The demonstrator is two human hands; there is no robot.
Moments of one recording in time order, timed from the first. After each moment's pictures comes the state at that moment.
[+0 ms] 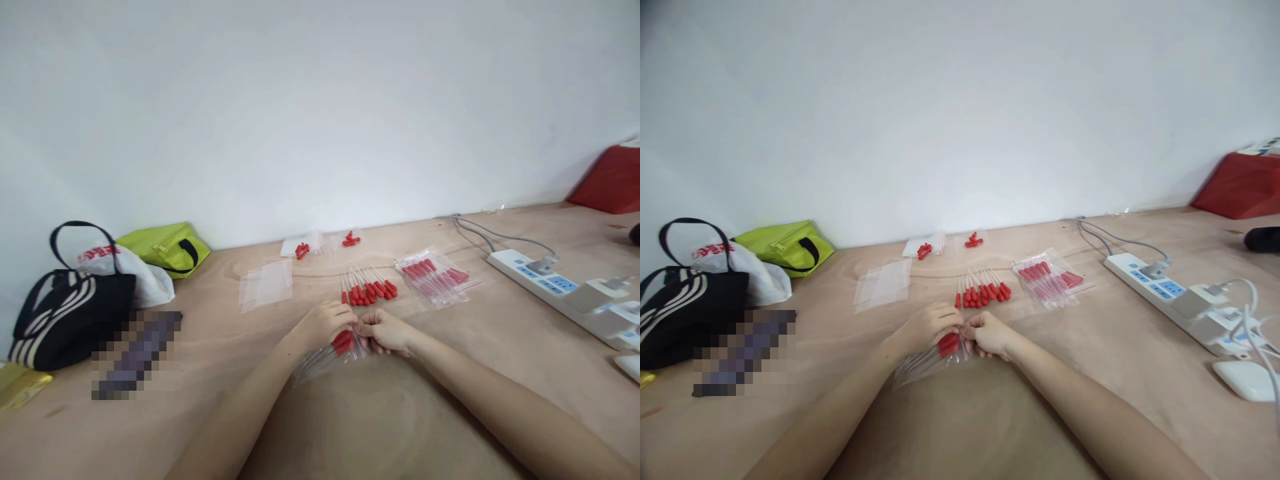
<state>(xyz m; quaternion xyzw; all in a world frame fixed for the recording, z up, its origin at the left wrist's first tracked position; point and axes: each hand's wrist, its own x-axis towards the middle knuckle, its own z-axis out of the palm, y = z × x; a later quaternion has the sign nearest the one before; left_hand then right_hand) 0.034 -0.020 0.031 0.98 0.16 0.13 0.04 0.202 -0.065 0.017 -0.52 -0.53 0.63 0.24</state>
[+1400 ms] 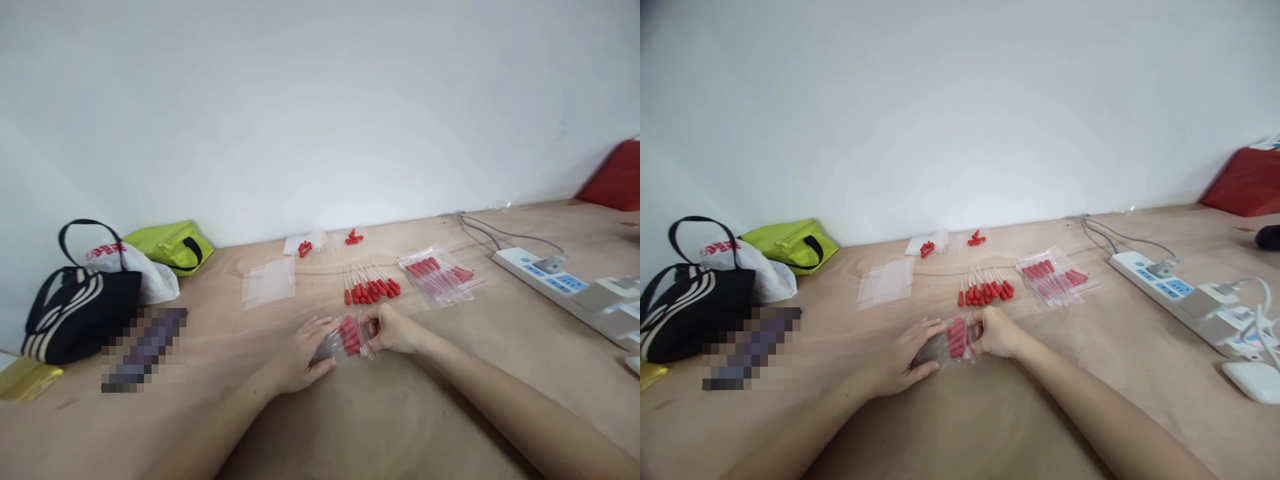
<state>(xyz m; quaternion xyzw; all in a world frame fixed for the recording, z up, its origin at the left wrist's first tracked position) -0.018 -0.067 0.026 0.93 0.30 0.12 0.18 0.213 -0.065 0.015 -0.50 -0.70 0.45 0.24</state>
